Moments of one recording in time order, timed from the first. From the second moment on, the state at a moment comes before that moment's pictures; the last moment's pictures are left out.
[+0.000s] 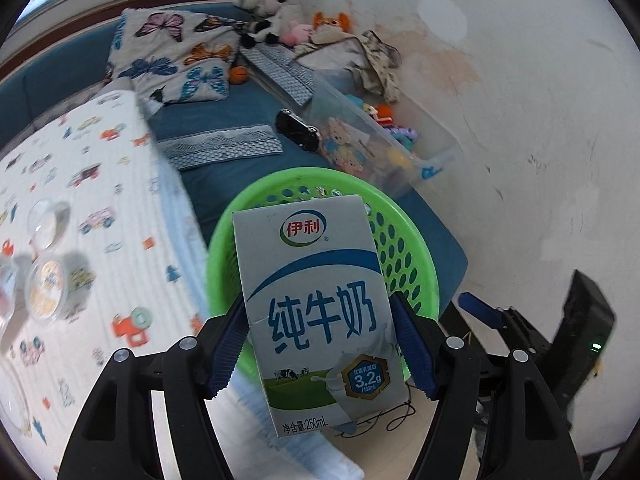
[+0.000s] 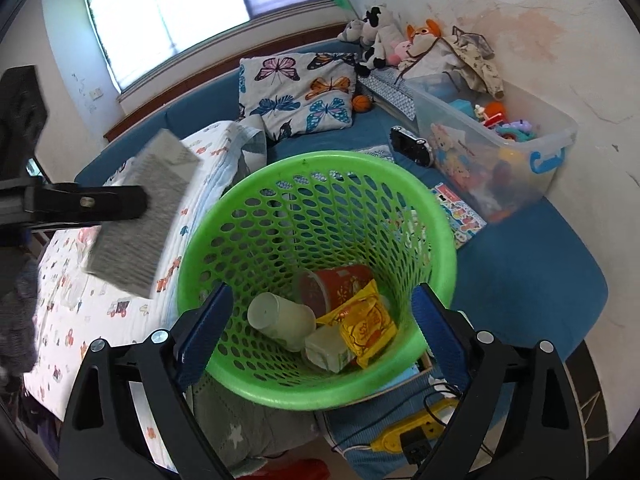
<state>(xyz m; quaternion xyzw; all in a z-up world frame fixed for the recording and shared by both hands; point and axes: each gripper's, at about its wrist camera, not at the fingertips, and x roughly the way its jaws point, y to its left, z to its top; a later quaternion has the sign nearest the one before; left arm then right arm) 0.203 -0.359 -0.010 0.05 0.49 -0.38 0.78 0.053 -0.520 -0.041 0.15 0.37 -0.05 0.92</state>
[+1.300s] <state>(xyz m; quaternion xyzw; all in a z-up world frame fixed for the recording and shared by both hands) 0.173 -0.303 -0.012 0.07 0.43 -0.39 0.81 0.021 -0.485 -0.023 0.13 0.35 -0.02 0.93</state>
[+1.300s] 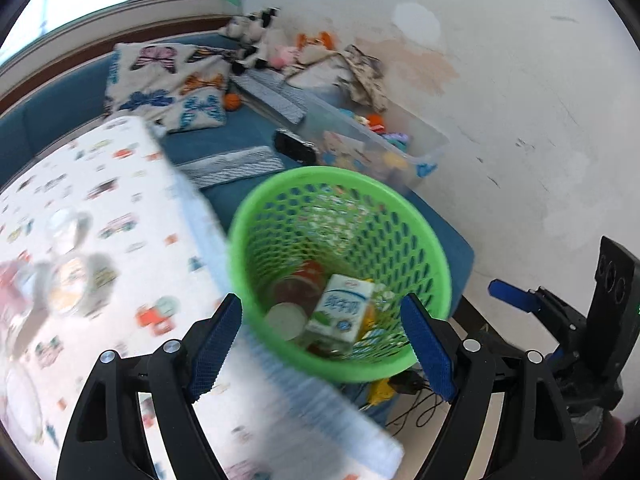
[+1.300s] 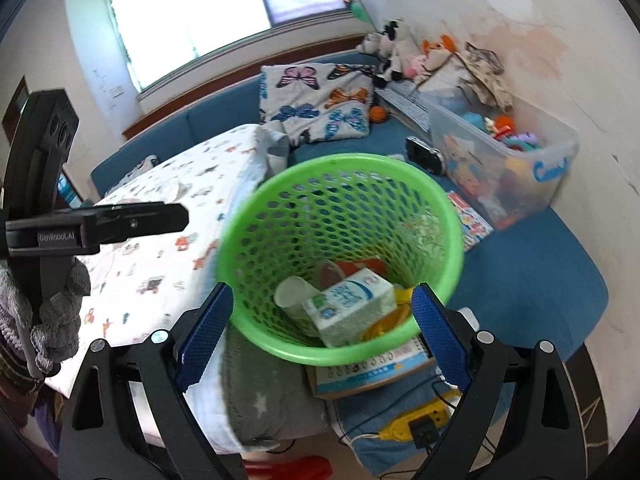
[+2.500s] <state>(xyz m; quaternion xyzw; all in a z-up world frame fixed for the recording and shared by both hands) 0.192 -0.013 -0.054 0.00 0.44 -0.12 0.89 0.183 -0.291 -0.028 0.02 0.39 0.16 0.91</state>
